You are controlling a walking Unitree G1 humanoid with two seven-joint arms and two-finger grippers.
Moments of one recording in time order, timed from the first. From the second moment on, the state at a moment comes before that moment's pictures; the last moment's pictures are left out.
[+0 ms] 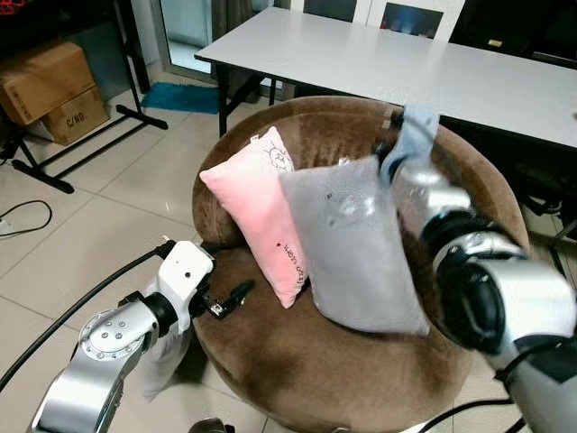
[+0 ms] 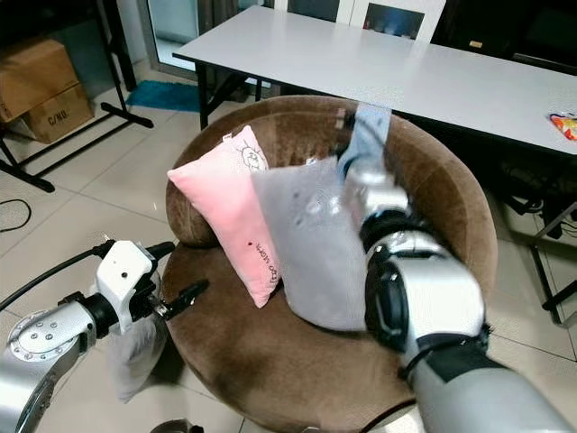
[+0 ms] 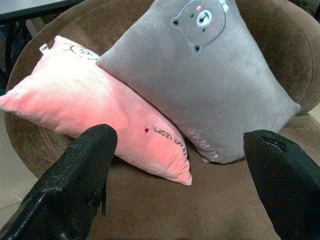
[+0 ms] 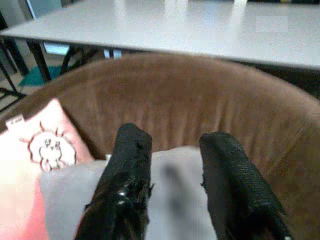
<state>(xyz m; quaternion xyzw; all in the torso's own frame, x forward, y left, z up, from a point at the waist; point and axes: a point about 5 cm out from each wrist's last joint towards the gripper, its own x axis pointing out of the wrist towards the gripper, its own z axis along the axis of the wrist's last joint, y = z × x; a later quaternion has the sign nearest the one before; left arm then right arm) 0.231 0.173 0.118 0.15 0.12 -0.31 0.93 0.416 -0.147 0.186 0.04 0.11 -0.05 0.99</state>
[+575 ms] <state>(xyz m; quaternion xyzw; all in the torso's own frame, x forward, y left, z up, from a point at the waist) 0.229 0.191 0.114 0.14 0.09 -0.14 0.98 0.398 -0.156 0.142 0.03 0.12 0.05 0.99</state>
